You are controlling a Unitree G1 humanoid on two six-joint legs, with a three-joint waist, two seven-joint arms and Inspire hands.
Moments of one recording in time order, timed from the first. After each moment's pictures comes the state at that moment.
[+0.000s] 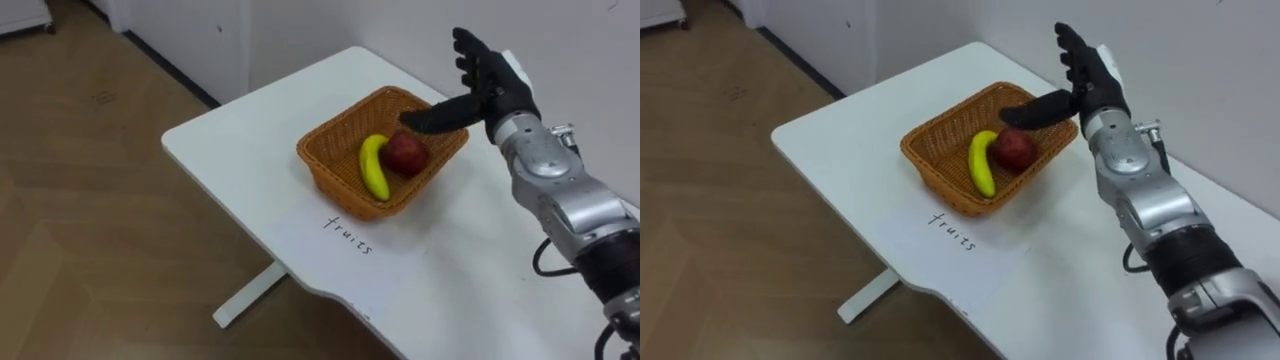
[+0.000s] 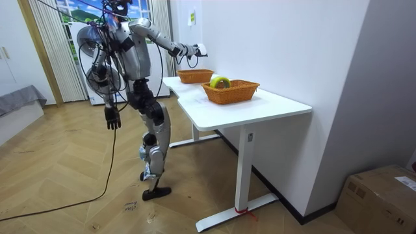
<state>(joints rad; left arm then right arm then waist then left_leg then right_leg) 0.47 0.37 -0.02 0.85 0.24 0.20 -0.03 -0.60 -0.55 0.40 0.46 0.42 0.07 -0.19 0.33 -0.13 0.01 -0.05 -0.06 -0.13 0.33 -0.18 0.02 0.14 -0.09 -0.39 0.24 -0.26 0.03</state>
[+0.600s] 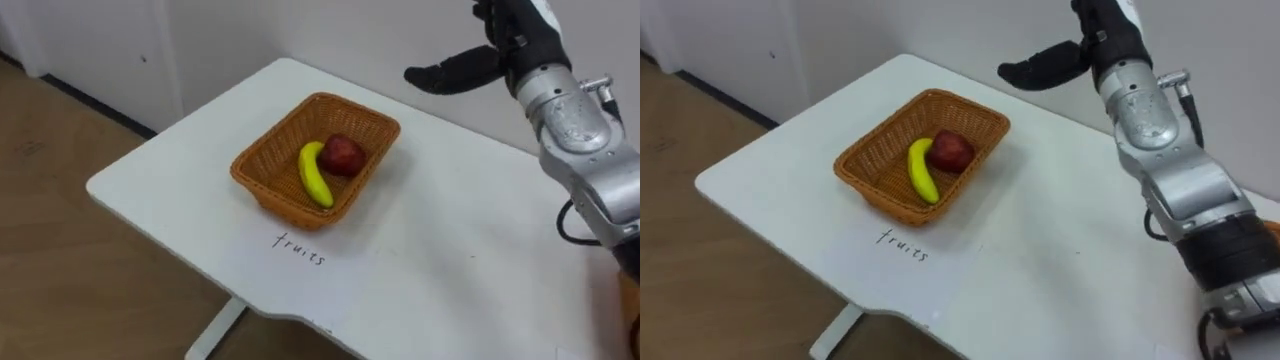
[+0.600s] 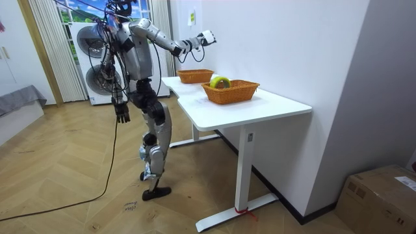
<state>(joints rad) 0.46 0.32 0.04 0.82 0.25 0.21 -0.01 -0.60 -0.66 0.29 0.26 0.29 0.08 -0.17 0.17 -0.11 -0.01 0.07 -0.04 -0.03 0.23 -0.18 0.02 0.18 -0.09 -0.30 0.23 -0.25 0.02</state>
